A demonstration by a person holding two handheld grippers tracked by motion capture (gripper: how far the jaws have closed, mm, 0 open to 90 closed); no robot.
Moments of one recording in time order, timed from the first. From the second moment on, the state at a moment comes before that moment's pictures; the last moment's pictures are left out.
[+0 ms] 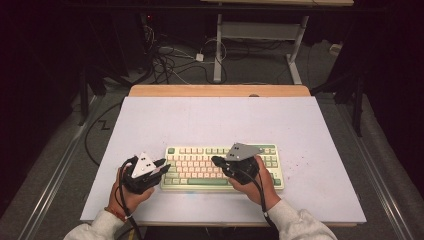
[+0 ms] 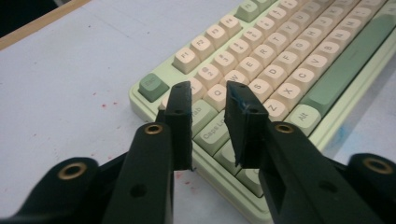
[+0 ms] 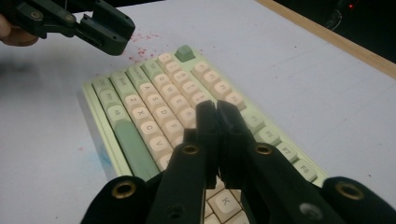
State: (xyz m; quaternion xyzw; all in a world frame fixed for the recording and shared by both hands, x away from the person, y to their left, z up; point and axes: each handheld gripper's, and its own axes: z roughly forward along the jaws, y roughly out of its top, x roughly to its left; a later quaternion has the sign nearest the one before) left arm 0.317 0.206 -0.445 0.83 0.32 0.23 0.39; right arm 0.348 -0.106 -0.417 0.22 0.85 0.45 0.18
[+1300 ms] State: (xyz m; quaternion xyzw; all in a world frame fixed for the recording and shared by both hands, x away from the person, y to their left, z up) left arm 0.308 0.208 -0.461 0.84 0.31 0.25 0.36; right arm 0.353 -0.126 -0.411 0.24 0.83 0.43 0.25
